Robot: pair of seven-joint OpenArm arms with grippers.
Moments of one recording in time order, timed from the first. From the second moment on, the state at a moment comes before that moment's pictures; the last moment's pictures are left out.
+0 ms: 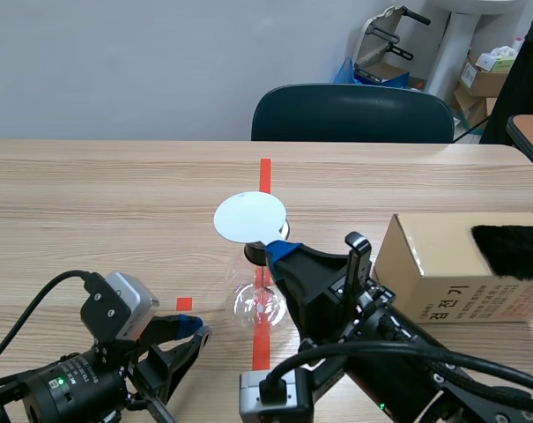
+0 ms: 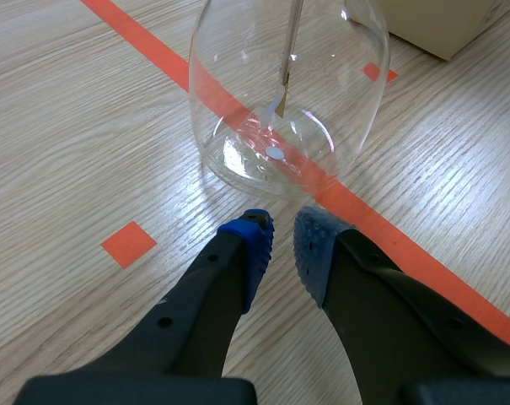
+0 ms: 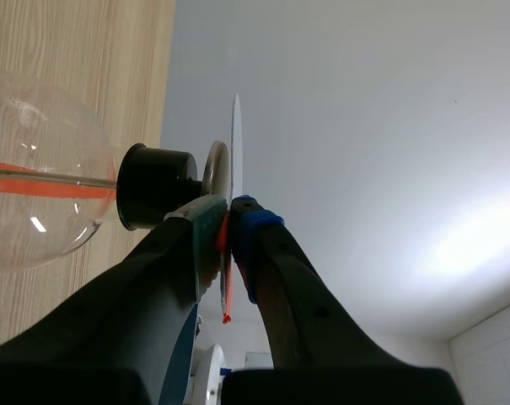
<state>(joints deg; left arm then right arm) 1.3 -39.9 58.5 77.0 -29.4 0.2 -27.3 -25.8 12.9 -16.8 92.3 -91.0 -26.7 23.7</state>
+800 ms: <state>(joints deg) 1.3 -39.9 58.5 77.0 -29.4 0.2 -27.3 -25.8 12.9 -16.8 92.3 -91.0 -26.6 0.9</state>
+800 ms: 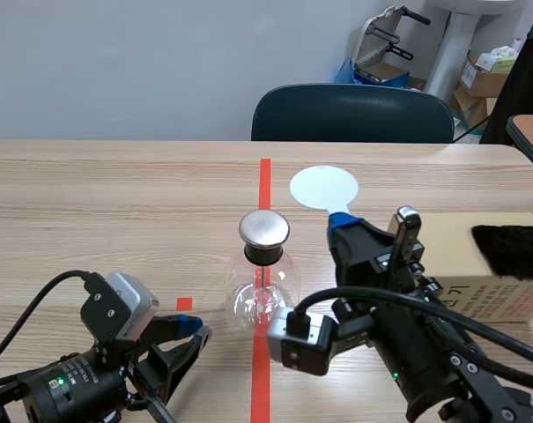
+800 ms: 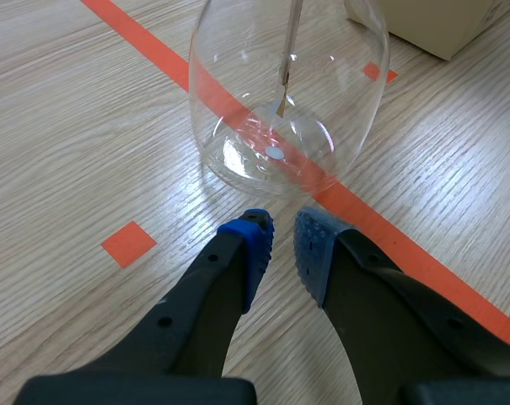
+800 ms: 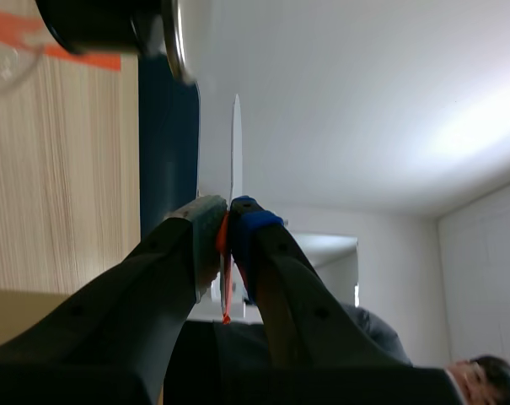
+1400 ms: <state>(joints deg) 1.3 -39.9 58.5 77.0 -29.4 0.2 -27.3 -25.8 12.9 -16.8 92.3 -90.9 -26.7 -23.9</state>
